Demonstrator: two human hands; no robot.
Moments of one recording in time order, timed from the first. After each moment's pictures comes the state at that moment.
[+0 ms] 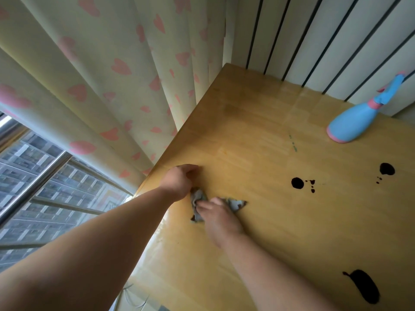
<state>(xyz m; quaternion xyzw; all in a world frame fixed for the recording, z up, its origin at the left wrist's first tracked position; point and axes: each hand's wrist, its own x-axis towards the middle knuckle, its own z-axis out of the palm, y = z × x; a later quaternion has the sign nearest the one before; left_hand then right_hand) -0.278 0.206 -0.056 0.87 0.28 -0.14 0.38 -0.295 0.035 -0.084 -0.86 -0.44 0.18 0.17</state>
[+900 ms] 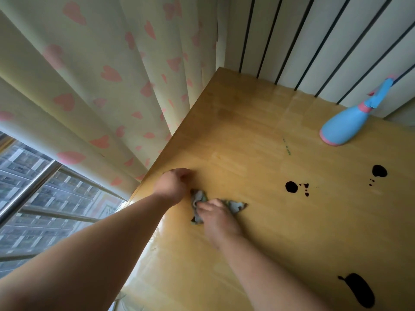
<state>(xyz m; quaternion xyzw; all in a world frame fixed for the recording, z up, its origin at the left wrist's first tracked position) -0.271 0.206 -0.058 0.90 0.28 -0.13 0.32 -0.282 0.030 -0.078 -0.88 -0.39 0.19 0.17</state>
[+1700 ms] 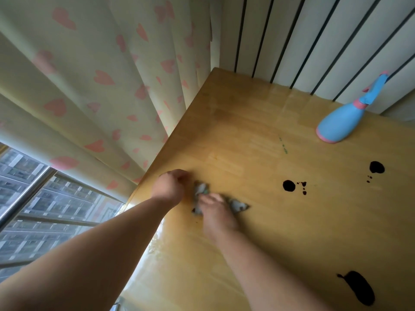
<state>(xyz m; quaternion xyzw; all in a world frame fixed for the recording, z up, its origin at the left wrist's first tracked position) -0.268 0.202 -0.061 0.89 0.30 -0.10 0.32 -0.268 0.036 -0.067 -0.90 -0.37 0.16 0.18</state>
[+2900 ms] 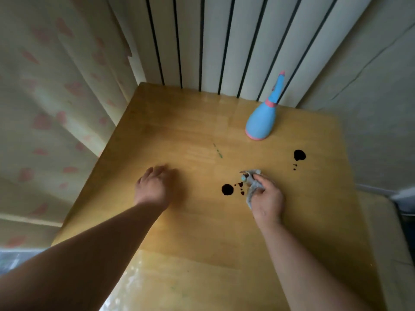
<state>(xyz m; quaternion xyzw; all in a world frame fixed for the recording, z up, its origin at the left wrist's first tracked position) -0.182 0.101 -0.065 0.97 0.13 -0.11 0.16 -0.172 -0.169 -0.055 -0.89 0.18 -0.02 0.43</state>
